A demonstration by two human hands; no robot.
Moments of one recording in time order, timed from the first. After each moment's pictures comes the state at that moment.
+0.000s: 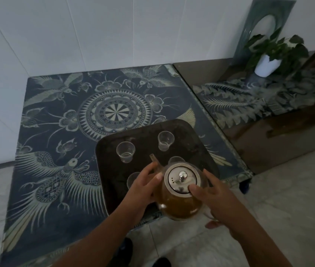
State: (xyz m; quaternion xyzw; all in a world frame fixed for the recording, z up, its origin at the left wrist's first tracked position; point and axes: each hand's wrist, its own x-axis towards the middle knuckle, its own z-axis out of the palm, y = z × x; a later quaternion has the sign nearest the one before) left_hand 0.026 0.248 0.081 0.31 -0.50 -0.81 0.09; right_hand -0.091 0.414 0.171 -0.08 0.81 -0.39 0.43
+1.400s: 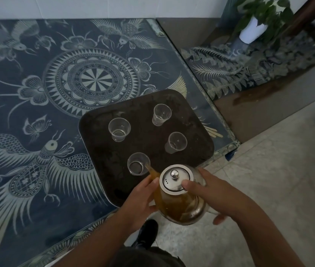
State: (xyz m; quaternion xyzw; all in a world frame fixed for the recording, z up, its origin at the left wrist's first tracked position) left_hand 0.065 0.243 0.024 0.30 -0.33 -0.89 -0.09; right_hand -0.056 0.374 0.153 -0.02 0.88 -0.14 0.46
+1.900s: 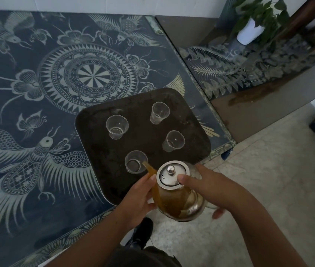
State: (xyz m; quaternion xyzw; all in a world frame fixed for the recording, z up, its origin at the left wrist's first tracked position) left_hand 0.064 0.244 0.022 0.30 -0.31 -0.90 -0.09; right_hand -0.060 0.359 0.160 -0.02 0.89 -0.09 0.45
